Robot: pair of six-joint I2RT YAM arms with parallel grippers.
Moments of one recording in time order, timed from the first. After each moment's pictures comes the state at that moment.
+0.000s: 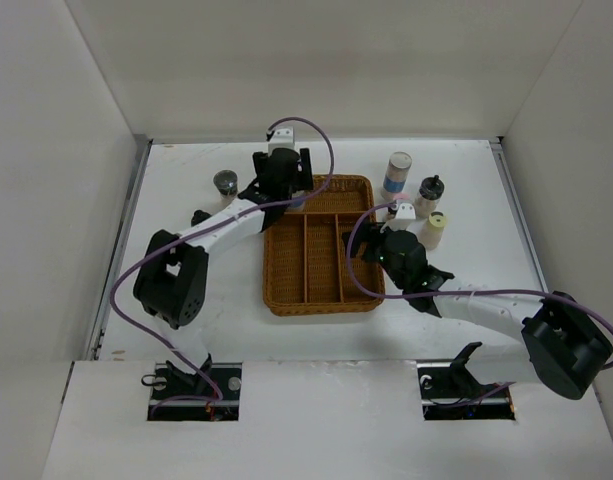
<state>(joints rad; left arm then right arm) -0.54 1.79 1.31 0.06 -0.43 -0.33 0.73 1.27 0.55 0.46 0.35 0.52</state>
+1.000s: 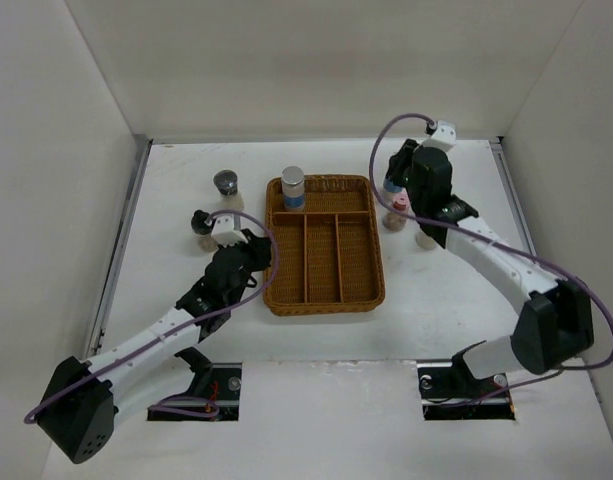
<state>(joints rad) -0.65 0.91 0.43 0.28 -0.41 -0.59 0.44 1.38 1.08 0.11 0.39 0.45</state>
